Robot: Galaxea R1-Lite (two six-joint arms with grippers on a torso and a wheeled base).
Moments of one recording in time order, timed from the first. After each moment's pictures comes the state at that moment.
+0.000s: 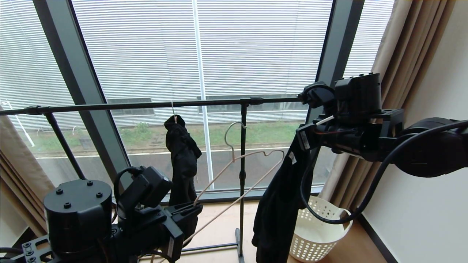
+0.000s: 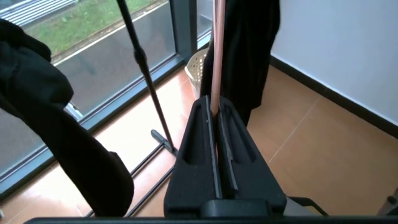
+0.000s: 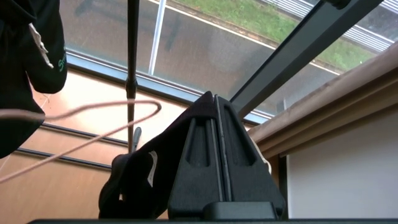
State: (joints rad) left arm -0.65 1.58 -0.29 -0.94 -0.10 0.06; right arm 0.51 1.83 -1.21 -0.20 -0.37 -0.11
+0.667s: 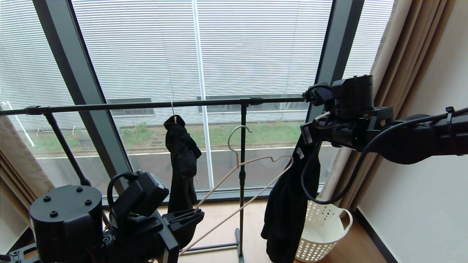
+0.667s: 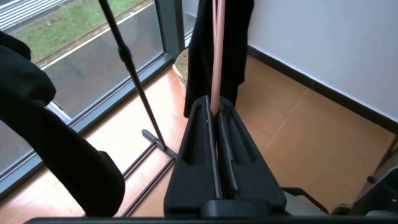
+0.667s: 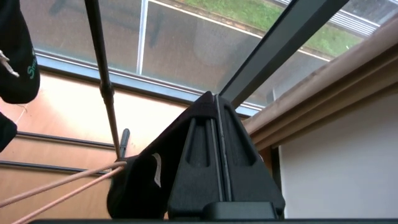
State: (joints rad) left arm -0.66 1.54 -0.26 -0.95 -0.17 0.06; right arm 0.42 1.92 -1.29 -0.20 -0.37 -0.11
